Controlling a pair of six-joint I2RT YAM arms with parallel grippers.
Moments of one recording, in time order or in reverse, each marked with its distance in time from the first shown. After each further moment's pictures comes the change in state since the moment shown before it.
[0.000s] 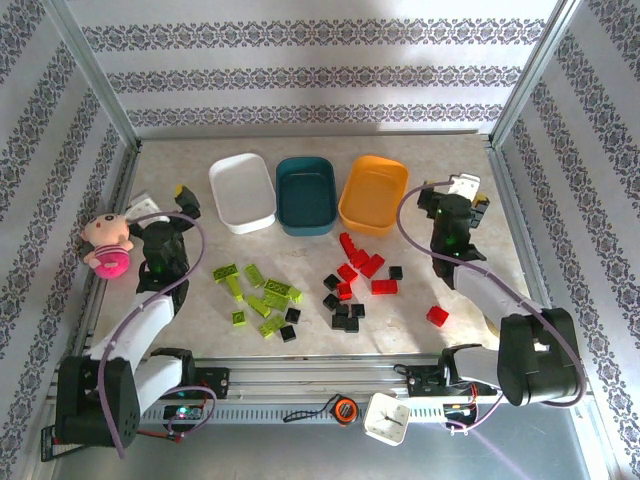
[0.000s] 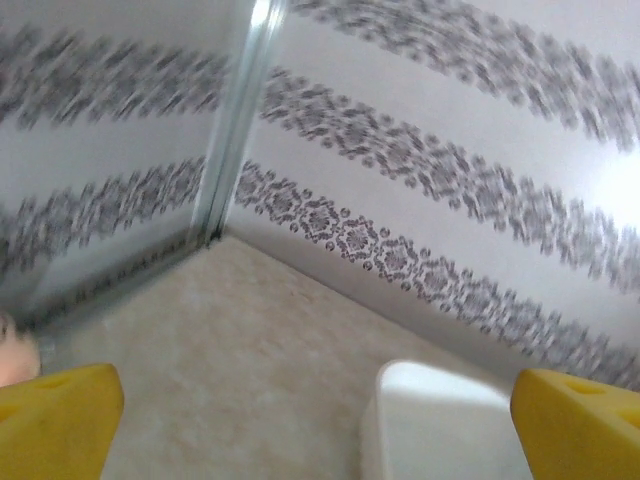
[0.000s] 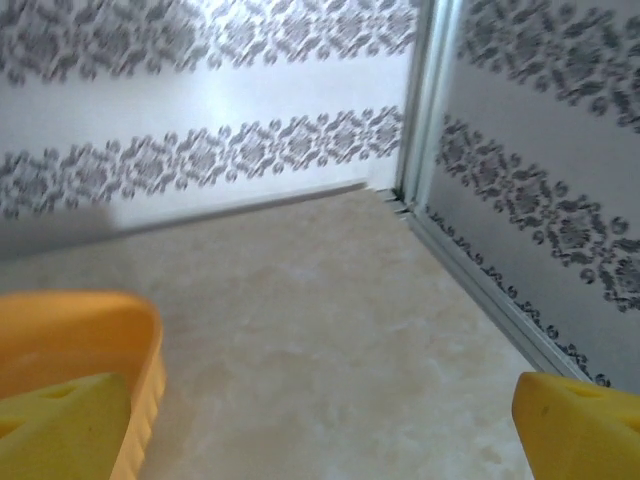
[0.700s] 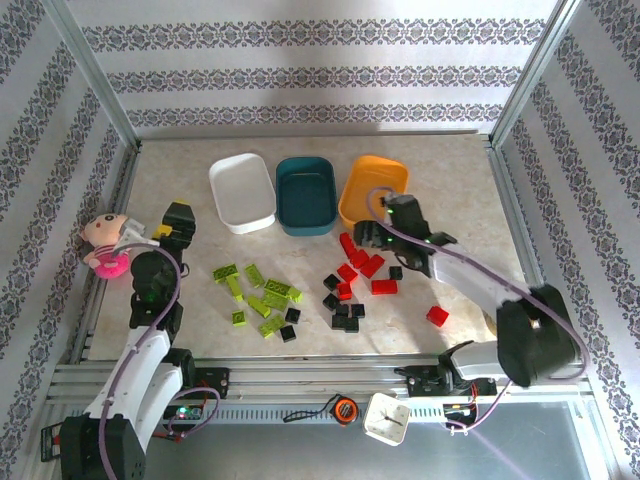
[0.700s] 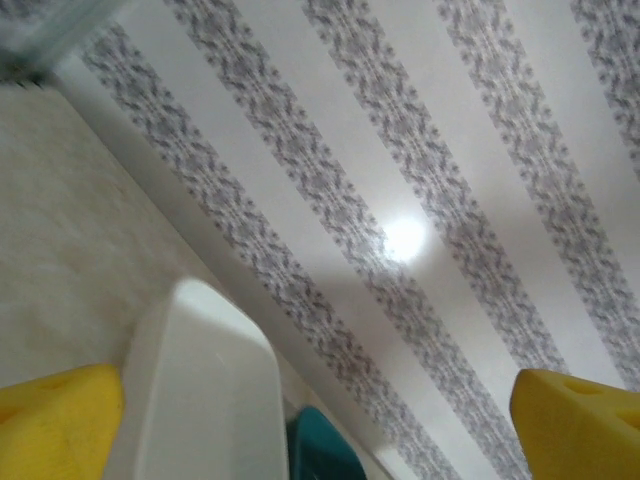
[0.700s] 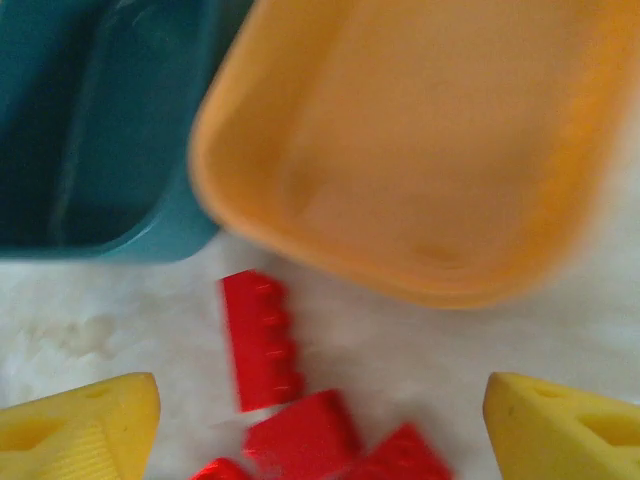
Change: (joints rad) left arm 0.040 -0.271 -0.134 -0.036 0.365 -0.494; right arm 0.294 0.162 0.205 -0.573 -0.577 0.198
